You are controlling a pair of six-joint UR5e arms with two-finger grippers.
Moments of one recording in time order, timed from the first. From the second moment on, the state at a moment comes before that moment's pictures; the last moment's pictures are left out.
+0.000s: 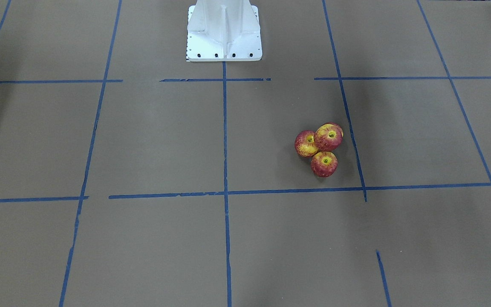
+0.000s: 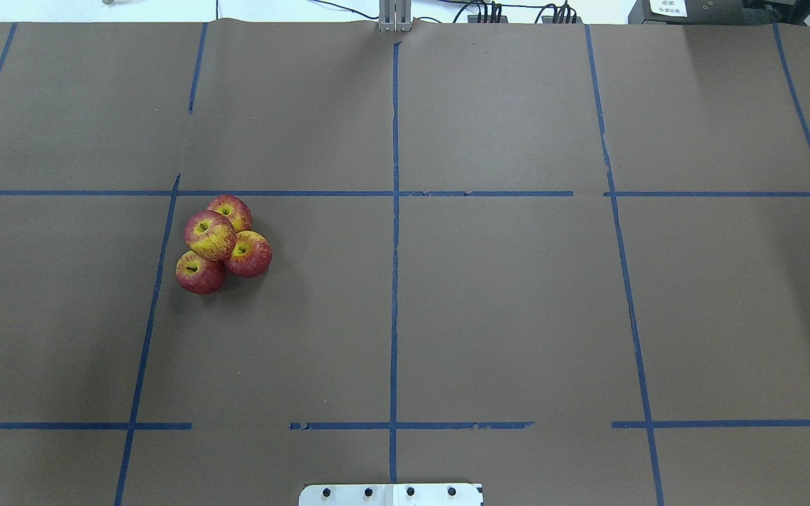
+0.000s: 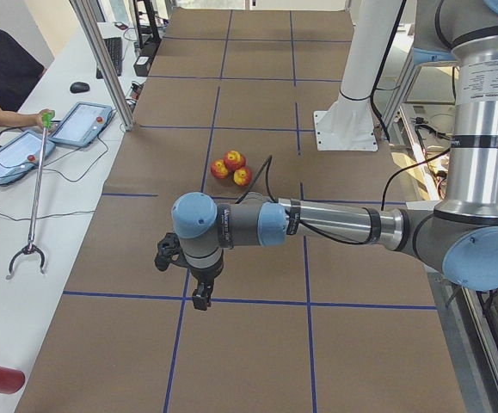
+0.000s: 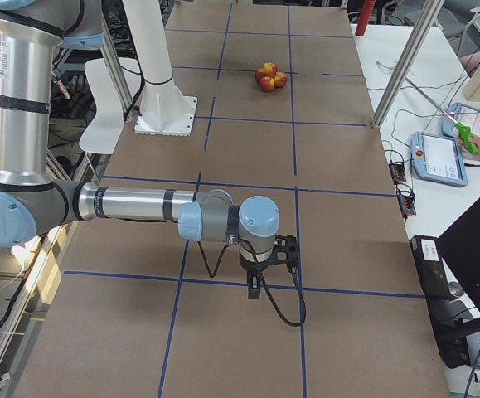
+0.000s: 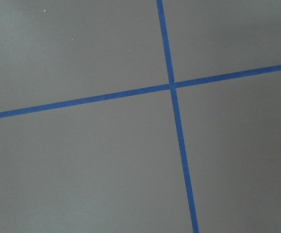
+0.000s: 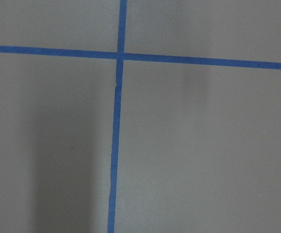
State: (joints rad) left arm -1.62 -1.56 -1.67 -1.44 -2.32 0.25; right arm 1.59 -1.71 1.71 -1.58 2.29 -0.06
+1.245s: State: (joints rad) left arm -1.63 -1.54 -1.67 -1.41 -2.32 0.24; right arm 1.59 -1.71 1.71 -1.58 2.29 -0.06
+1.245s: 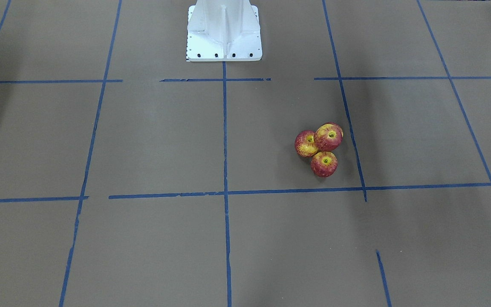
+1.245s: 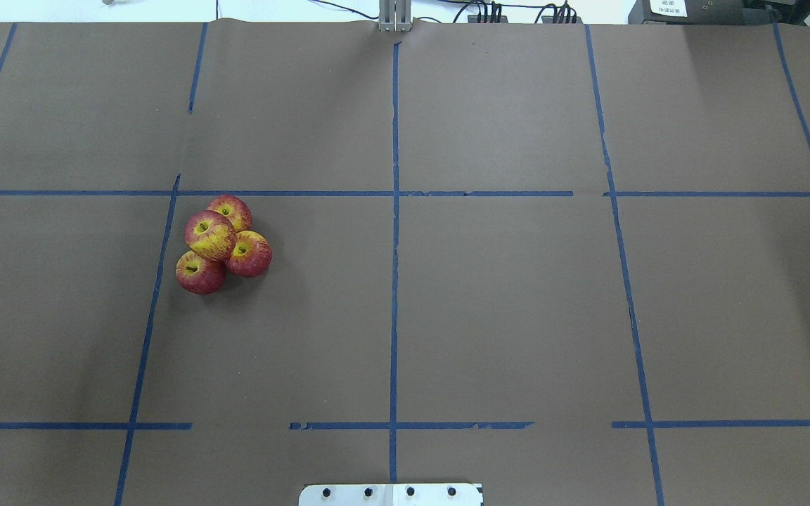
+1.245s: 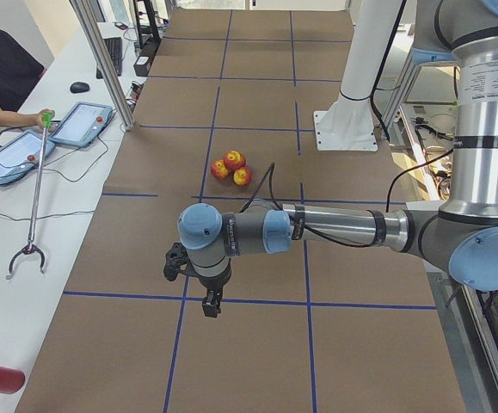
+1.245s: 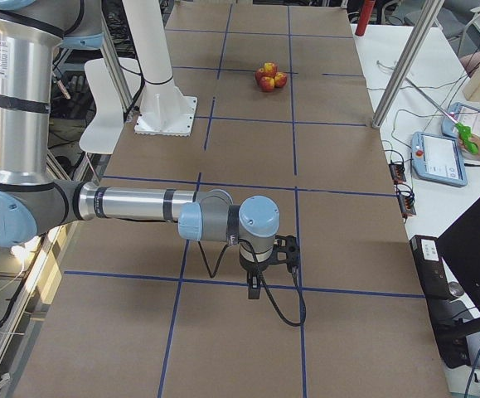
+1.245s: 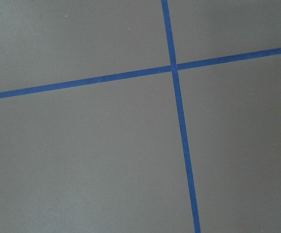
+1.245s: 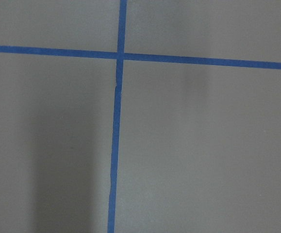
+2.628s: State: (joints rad) left arm -1.63 -1.51 -1.69 -1.43 -2.32 0.13; right arm 1.59 -1.71 1.71 -1.58 2.29 -0.06
